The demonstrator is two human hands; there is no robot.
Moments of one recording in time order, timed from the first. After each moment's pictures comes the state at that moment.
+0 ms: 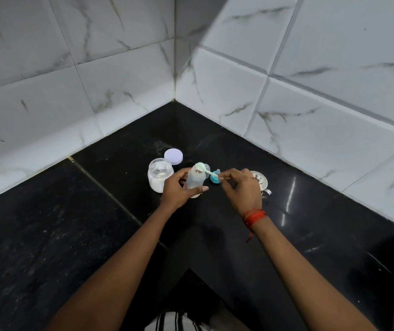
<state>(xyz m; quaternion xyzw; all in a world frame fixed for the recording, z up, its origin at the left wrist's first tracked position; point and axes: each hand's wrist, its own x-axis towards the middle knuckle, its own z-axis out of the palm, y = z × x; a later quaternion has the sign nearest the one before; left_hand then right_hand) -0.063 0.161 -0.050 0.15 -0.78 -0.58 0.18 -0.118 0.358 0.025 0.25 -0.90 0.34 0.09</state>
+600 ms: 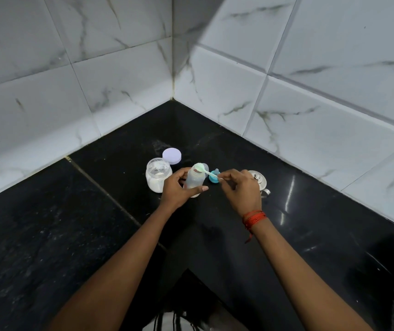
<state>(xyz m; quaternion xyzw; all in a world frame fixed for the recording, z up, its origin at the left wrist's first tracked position) -0.069 0.164 -0.054 0.16 -0.77 -0.59 0.17 -0.118 0.361 0.022 0.25 -0.90 0.34 0.09</state>
